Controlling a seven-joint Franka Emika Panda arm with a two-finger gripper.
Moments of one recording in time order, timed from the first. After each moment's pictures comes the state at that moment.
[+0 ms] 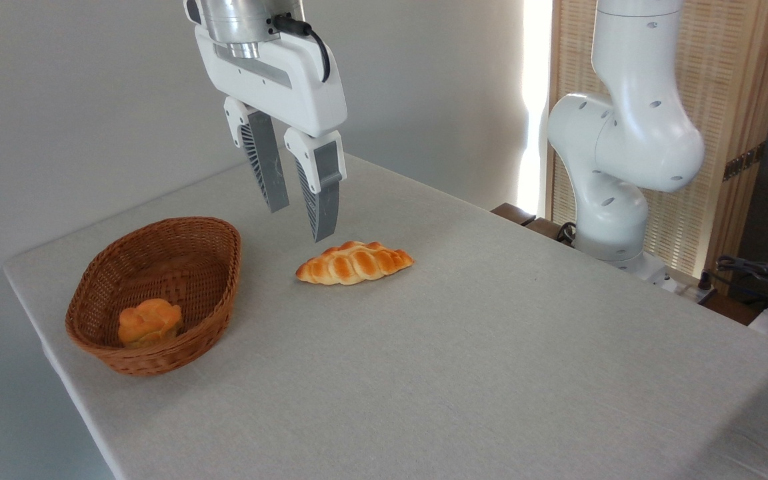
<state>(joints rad) -0.11 -0.04 0.03 -1.63 -0.05 1.59 0.70</state>
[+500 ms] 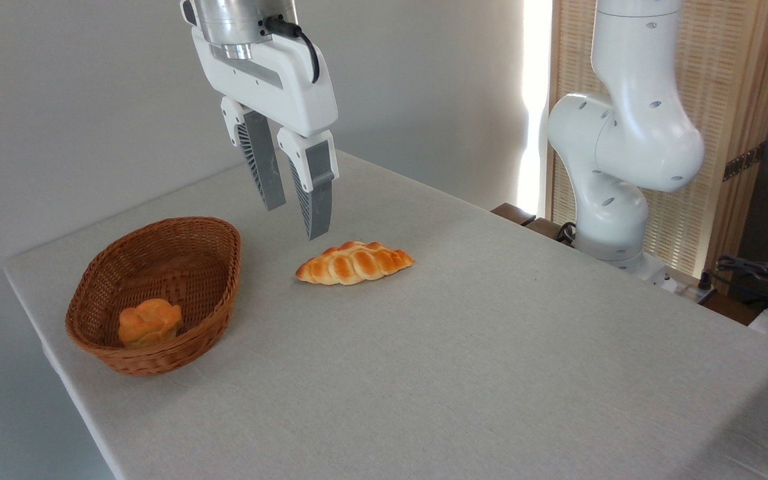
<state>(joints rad) -0.11 -0.04 0.01 -1.63 -0.05 1.59 0.70</state>
